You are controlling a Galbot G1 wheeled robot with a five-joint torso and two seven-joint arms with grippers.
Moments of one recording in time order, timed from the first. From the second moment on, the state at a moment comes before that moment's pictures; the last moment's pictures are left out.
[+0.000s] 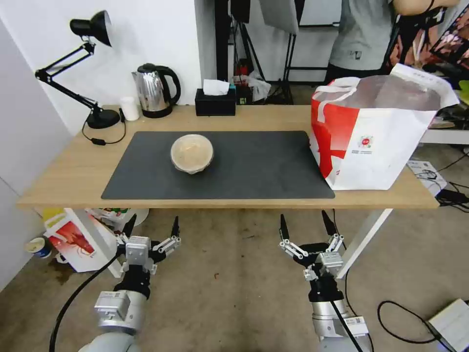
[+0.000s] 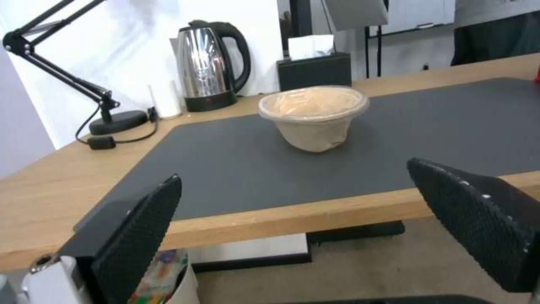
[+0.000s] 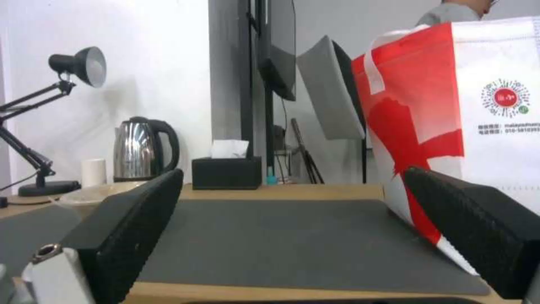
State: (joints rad) left arm 1.80 -1.50 -0.55 -2.30 0.00 0.00 0.00; right arm -1.67 1.26 0.26 2.08 -0.01 0.50 0.29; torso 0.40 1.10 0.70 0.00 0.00
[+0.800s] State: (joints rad) left arm 1.80 -1.50 -0.55 -2.30 0.00 0.00 0.00; right arm -1.68 1.26 0.26 2.09 0.00 0.48 0.30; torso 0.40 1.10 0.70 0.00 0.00
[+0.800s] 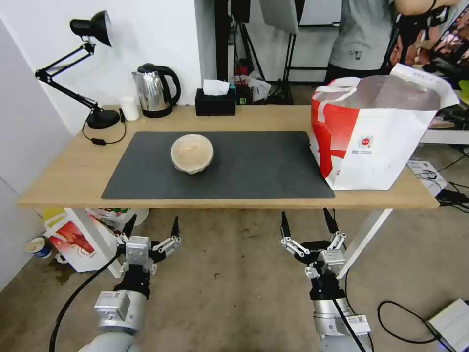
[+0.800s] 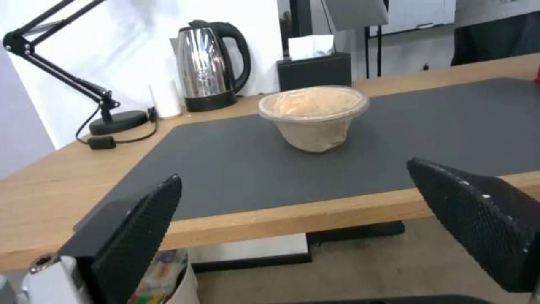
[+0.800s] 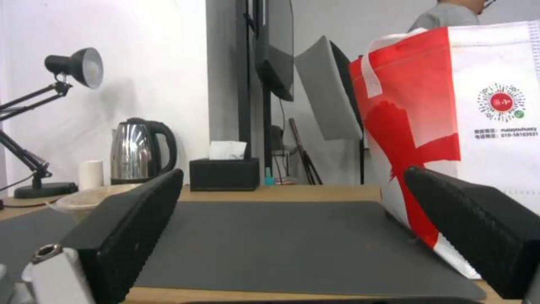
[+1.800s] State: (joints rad) left arm 1.75 -1.50 -0.60 -2.21 -0.05 -0.10 0.07; right arm -1.68 1.26 0.26 2.09 0.00 0.48 0.30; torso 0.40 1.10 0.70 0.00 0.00
